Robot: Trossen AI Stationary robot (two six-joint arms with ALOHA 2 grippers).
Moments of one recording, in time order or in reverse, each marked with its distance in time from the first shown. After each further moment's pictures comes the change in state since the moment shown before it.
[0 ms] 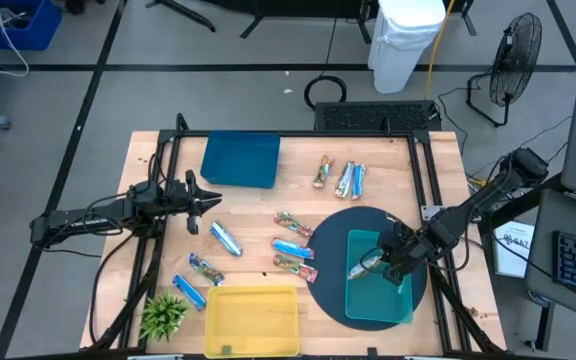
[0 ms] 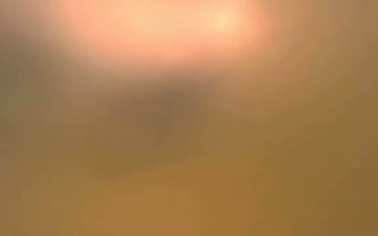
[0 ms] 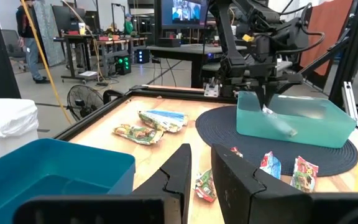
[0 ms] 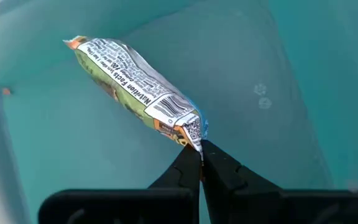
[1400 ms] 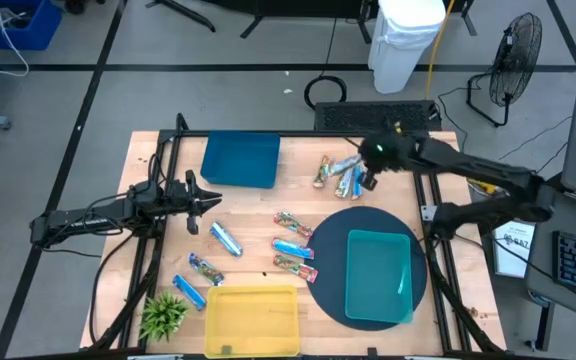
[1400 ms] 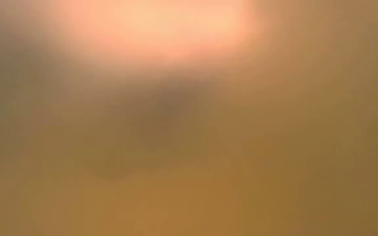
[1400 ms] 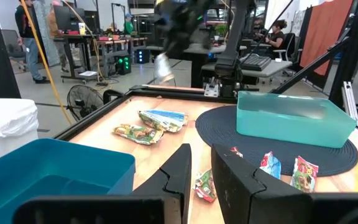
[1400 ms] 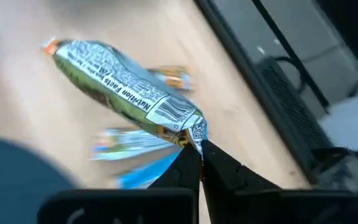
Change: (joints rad) left arm 0.000 0.000 0.000 0.000 0.000 0.000; right arm -1.078 0.097 0.479 -0.126 0.049 -1.102
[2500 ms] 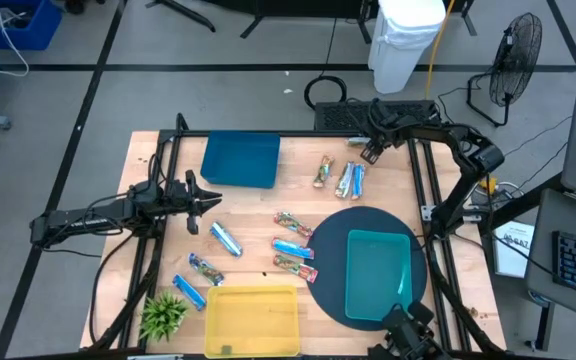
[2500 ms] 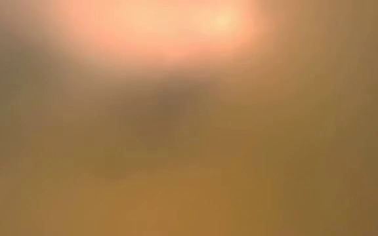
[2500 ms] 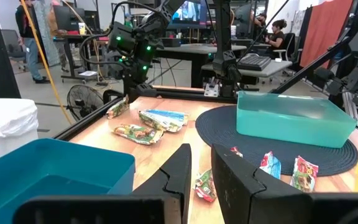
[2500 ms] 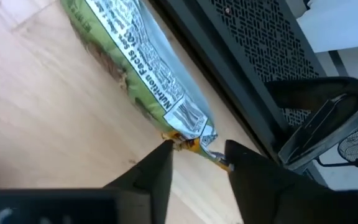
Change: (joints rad) left arm 0.000 0.000 0.000 0.000 0.000 0.000; right arm -0.539 0.583 0.000 0.314 0.001 -0.314
